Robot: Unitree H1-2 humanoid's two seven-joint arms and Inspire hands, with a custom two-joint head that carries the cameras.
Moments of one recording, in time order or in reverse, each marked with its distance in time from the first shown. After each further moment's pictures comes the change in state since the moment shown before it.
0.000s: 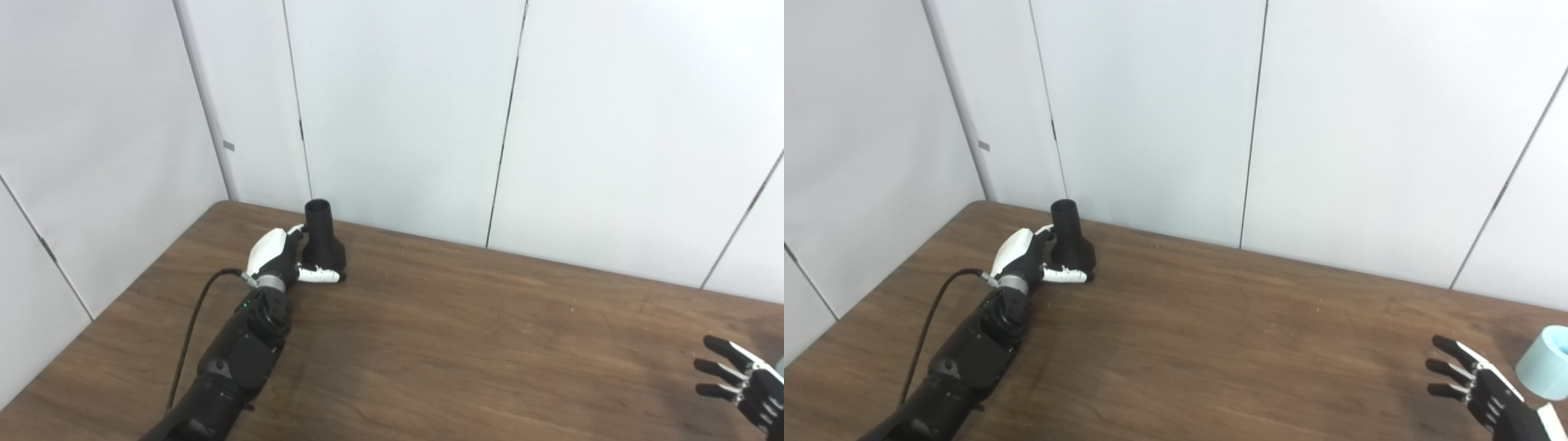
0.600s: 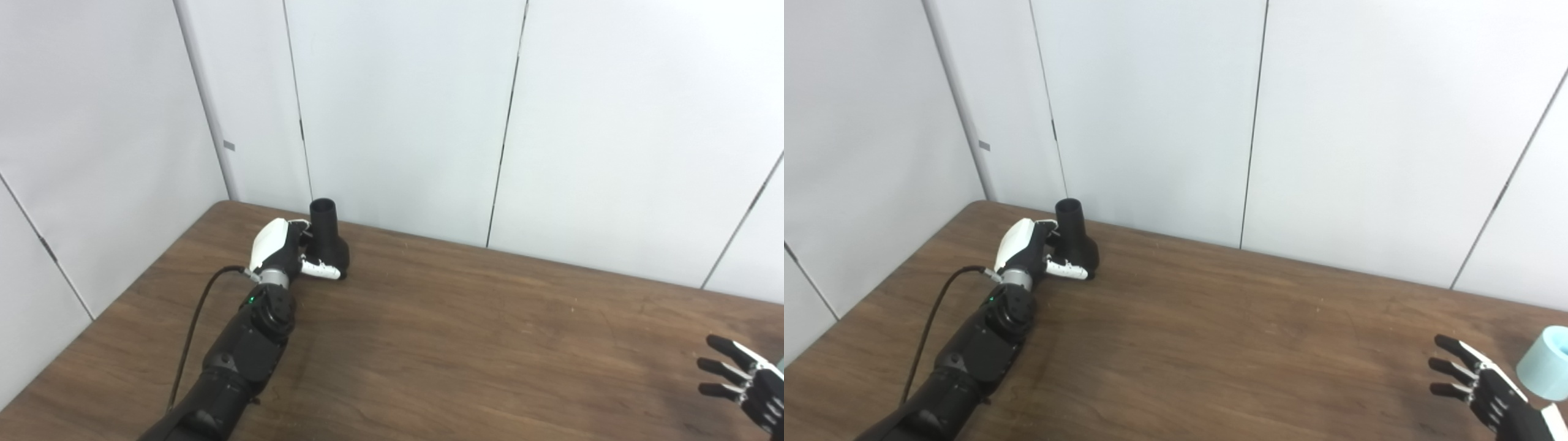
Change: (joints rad) left arm -0.034 -0.016 -0.004 0.105 -0.021 -0.163 0.101; right arm 0.005 -0.001 -0.008 -0.017 0.000 0.008 0.007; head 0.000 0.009
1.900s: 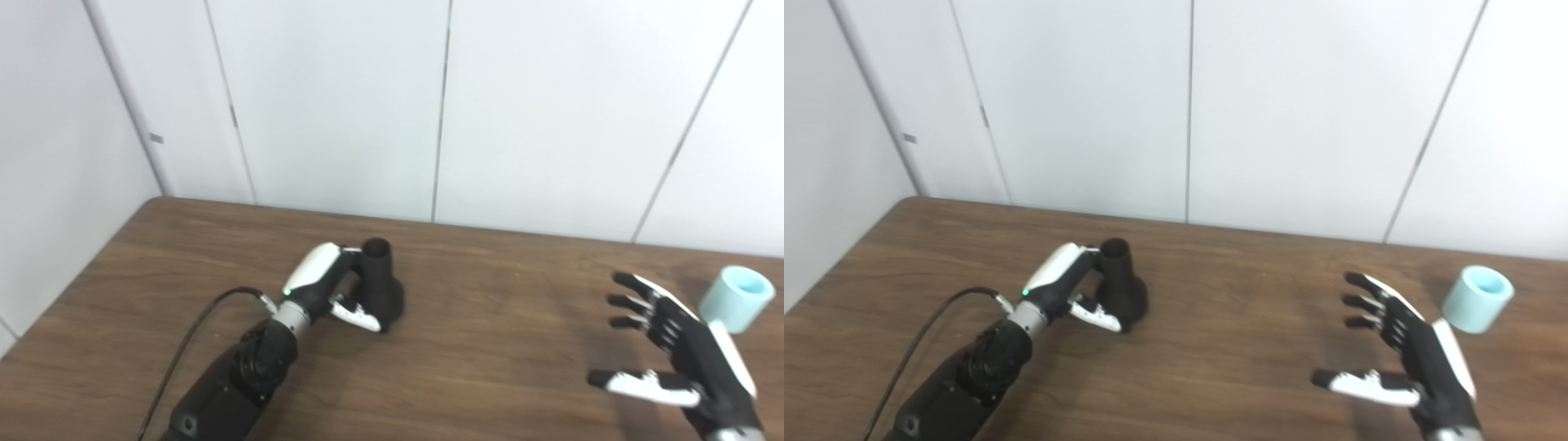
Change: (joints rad) left arm 0.177 -0.063 -0.309 -0.481 -0.034 -0.118 -0.288; right arm -0.039 0.079 0.043 -0.068 -0.093 0.105 -0.039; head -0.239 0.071
